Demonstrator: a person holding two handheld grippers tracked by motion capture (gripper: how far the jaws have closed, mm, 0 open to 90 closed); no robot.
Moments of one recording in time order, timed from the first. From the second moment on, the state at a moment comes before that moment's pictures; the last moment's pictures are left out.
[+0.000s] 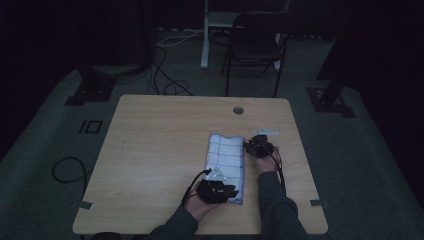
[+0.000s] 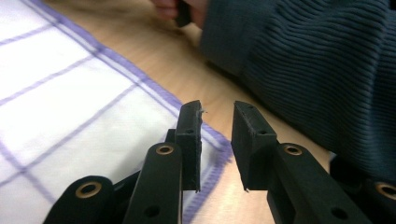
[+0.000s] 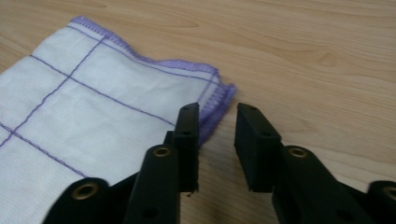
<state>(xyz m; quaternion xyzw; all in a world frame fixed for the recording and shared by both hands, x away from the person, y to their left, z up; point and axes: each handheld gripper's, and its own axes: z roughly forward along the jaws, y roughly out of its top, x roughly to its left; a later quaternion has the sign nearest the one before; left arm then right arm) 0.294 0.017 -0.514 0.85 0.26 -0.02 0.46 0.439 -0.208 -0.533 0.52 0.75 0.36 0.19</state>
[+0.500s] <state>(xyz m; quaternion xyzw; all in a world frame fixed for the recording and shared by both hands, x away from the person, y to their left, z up) 0.322 0.046 -0.506 0.83 0.31 0.04 0.47 0.434 -0.211 -0.529 0.51 0.75 0.38 0.19</state>
